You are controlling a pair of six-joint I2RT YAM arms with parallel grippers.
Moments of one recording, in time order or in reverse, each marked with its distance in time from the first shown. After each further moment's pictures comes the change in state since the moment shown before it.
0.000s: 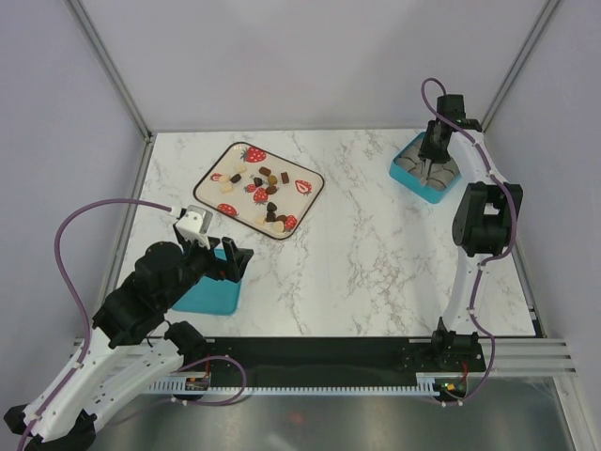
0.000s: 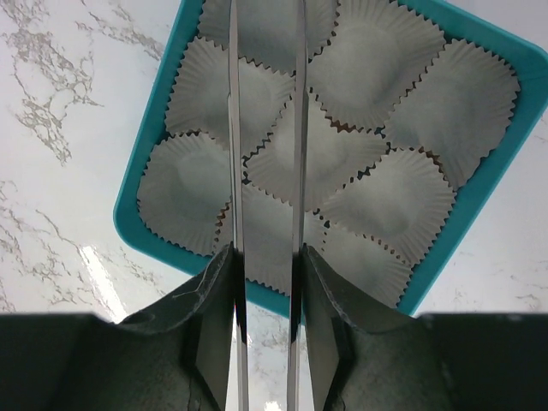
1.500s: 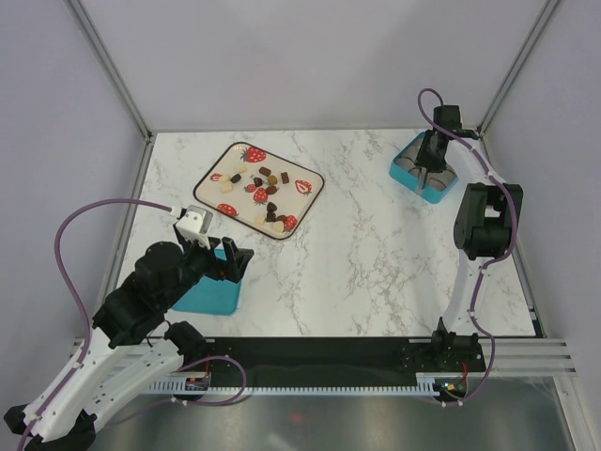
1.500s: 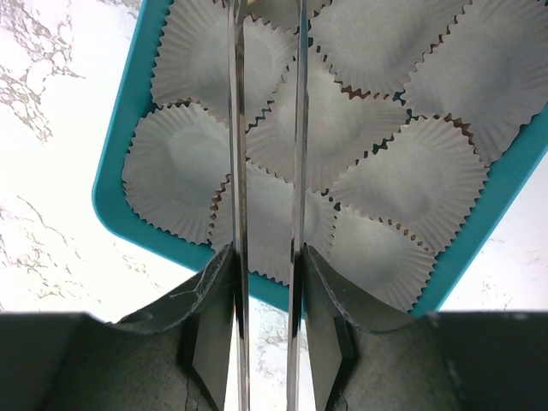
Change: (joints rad) left arm 0.000 0.001 0.000 0.000 0.003 0.001; right arm 0.009 -0.040 -0.152 0.096 -0.011 0.030
